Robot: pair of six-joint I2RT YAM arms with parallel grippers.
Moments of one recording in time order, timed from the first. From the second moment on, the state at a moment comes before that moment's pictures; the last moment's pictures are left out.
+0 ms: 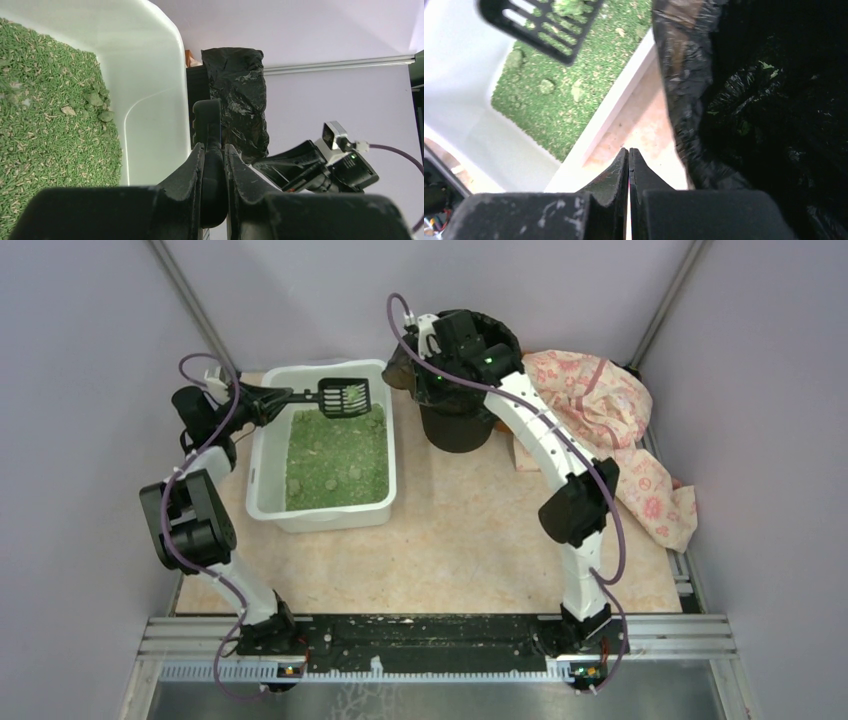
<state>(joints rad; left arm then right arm) 0.34 1.76 1.10 0.58 0.97 -1.29 0.59 2.05 2.25 -0.89 -0.20 0.05</state>
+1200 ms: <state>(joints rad) 0.23 1.80 1.10 0.78 0.99 -1.43 0.54 1.99 2.24 -0.84 -0.12 0.05</state>
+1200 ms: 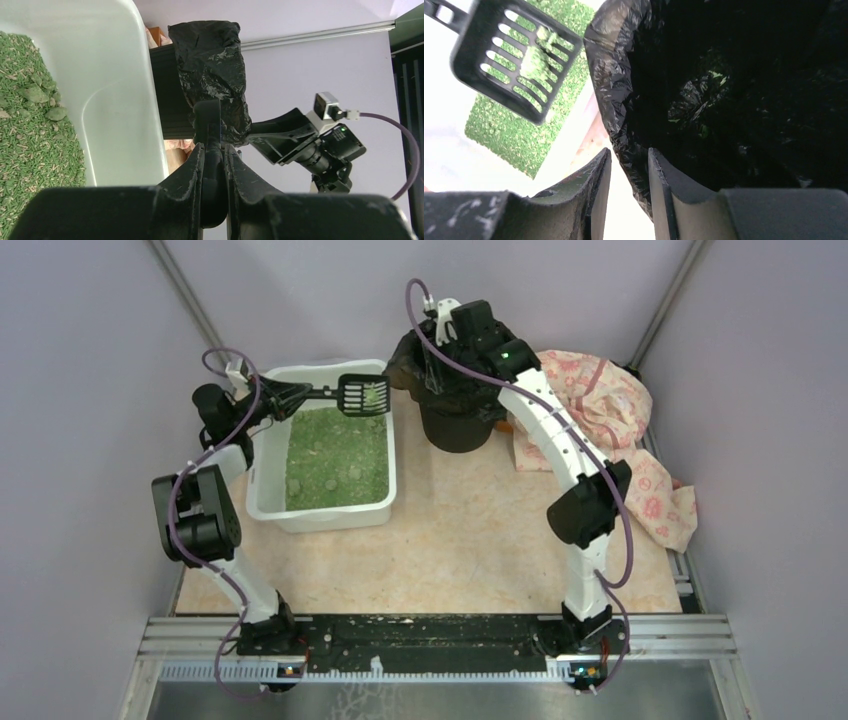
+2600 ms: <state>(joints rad) 0.32 1.79 1.05 0.88 0.98 -1.55 0.72 1.91 2.10 -0.89 -0.22 0.10</state>
